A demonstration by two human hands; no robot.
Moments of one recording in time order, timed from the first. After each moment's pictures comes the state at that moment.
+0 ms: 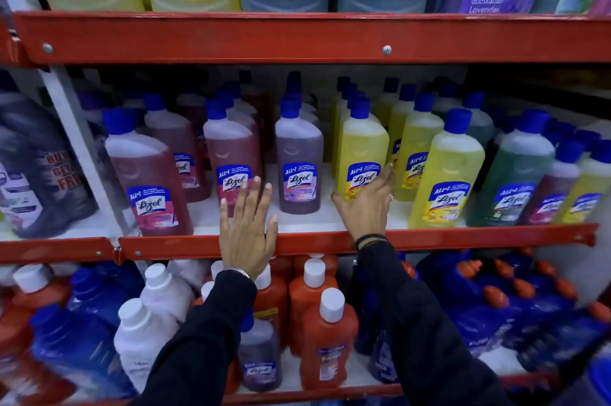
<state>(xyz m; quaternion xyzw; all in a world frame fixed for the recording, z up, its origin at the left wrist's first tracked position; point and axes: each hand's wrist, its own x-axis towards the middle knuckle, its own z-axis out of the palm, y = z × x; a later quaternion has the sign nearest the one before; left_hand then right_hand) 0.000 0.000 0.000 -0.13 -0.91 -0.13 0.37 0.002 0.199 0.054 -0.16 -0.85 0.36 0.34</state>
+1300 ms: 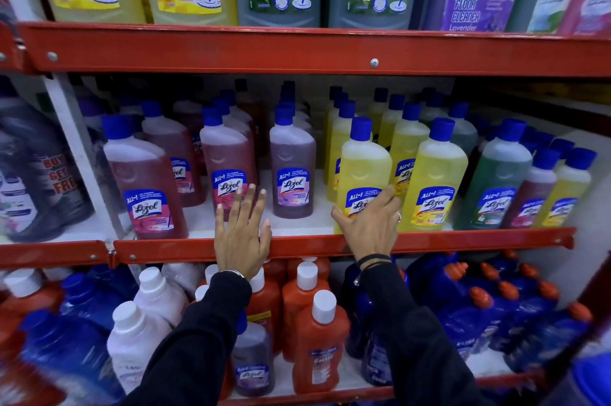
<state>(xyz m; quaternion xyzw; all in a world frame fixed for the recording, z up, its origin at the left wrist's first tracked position) 0.003 0.000 0.004 -0.12 -0.92 -0.14 0.34 0.047 0.204 0.060 -0.23 -0.86 0.30 0.34</state>
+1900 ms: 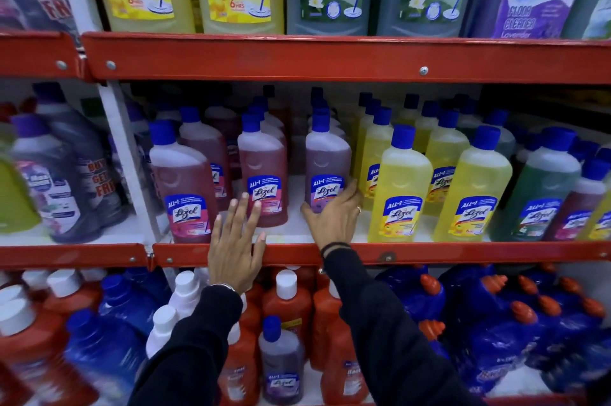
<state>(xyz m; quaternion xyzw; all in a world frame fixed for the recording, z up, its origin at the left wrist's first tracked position) 0.000 -0.074 -0.008 -0.13 -0.91 -0.14 0.37 -0.009 0.100 0.057 -0.14 -0.86 0.37 0.32</state>
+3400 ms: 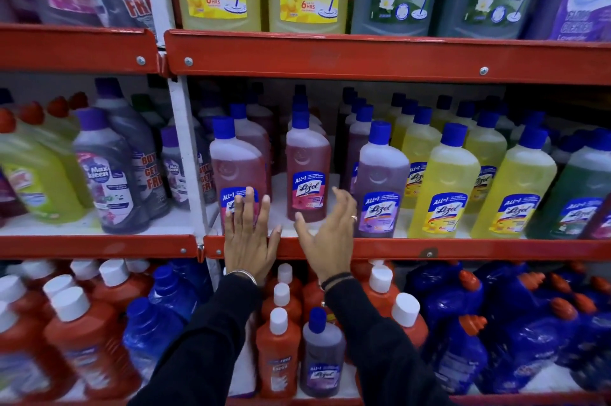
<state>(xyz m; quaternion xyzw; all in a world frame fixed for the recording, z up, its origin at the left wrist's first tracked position) -0.015 -0.133 -0.019 -0.13 -0.86 -0.13 0.47 0.036 0.009 0.038 -0.01 -0.81 0.38 0.44</state>
